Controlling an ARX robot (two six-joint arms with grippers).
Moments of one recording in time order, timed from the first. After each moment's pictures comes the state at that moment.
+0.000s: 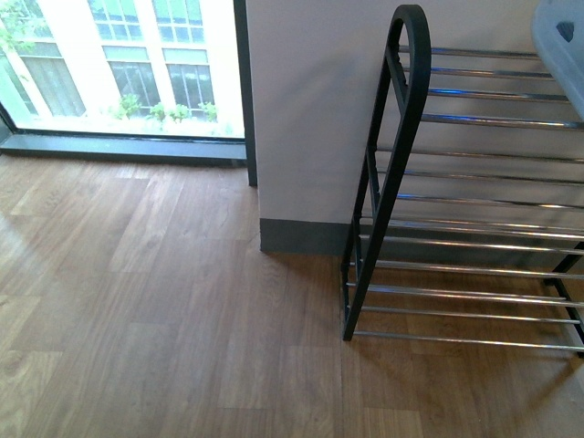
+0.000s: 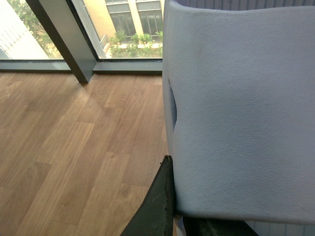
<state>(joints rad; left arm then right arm) -0.07 0.83 0.28 0.20 -0.21 0.08 -0.30 1.97 1.54 -0.23 0.02 -0.31</state>
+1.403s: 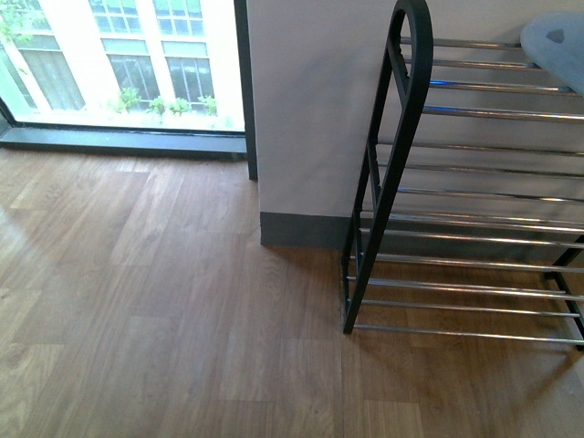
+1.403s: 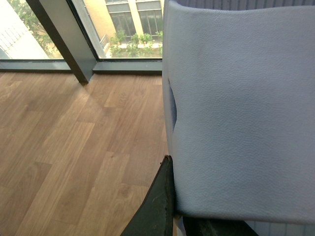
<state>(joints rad) -0.07 0.83 0.28 0.20 -0.21 0.08 -0.29 1.57 1.14 0.14 -0.07 -0.10</state>
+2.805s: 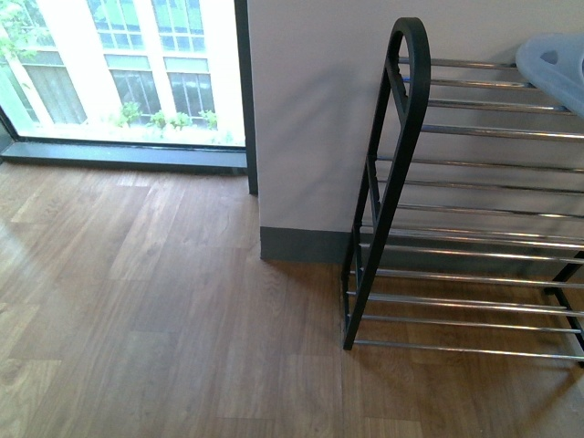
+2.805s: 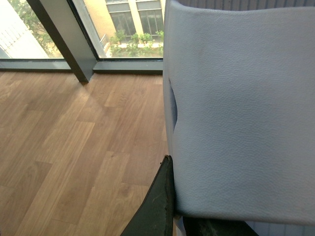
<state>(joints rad) -0.07 0.83 0.28 0.20 -0.21 0.08 -0.31 0.77 0.21 0.55 -0.30 0.02</state>
